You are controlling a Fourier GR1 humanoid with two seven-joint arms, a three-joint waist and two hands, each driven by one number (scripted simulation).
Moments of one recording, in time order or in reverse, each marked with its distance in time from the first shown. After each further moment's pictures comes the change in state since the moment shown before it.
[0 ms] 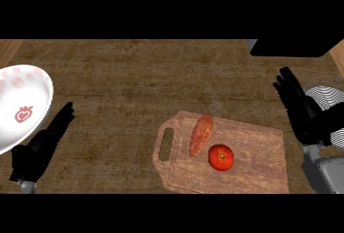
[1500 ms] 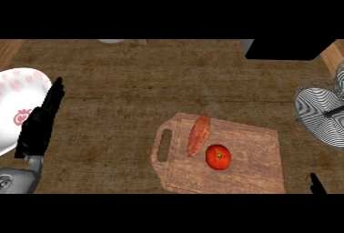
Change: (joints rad) left arm -0.158 -0.046 0.046 0.049 -0.135 0.170 0.052; right arm 0.764 -0.010 0.271 -0.521 0.688 -0.584 0.595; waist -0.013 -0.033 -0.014
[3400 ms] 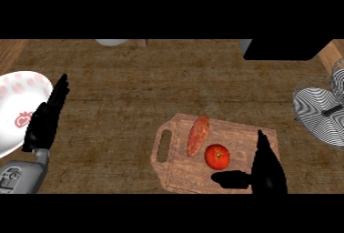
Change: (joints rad) left arm -0.047 -0.046 0.023 0.056 -0.038 -0.019 0.014; right arm -0.480 0.410 -0.026 0.138 0.521 0.654 0.596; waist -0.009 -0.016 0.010
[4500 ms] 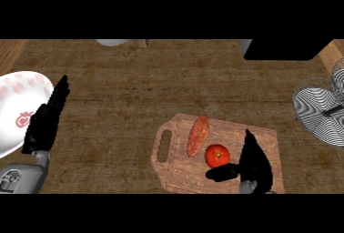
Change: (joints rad) left arm 0.018 -0.019 0.017 -0.028 -0.017 -0.020 0.008; right arm -0.081 0.012 -0.023 0.179 -0.077 0.024 -0.008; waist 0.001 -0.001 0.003
